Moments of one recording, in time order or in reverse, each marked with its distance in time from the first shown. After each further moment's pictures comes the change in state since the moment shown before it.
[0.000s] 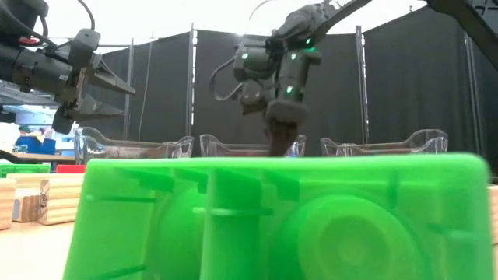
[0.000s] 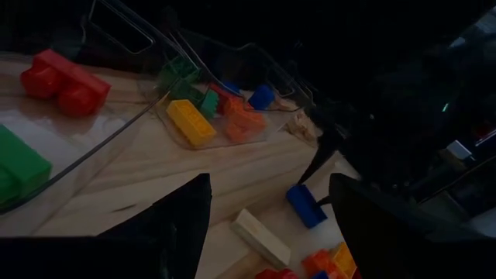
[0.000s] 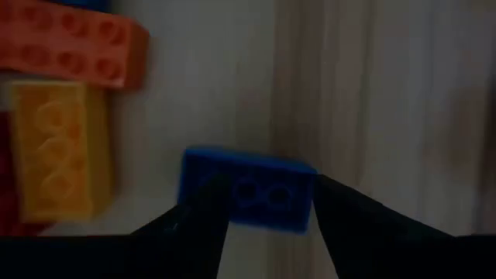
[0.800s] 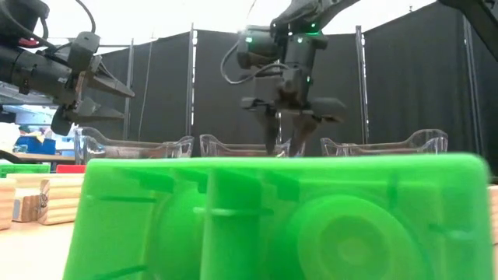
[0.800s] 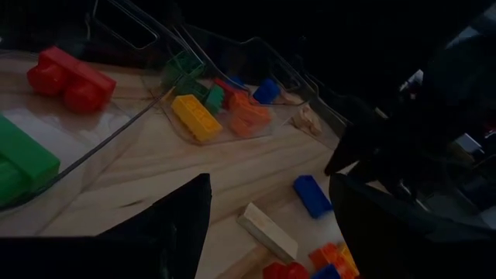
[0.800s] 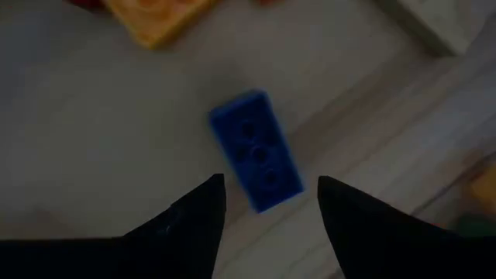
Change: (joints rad) left arm 0.000 0.001 0.000 -0.026 0.006 -0.001; right arm 0.045 -0.048 0.001 -0.072 0.077 -0.887
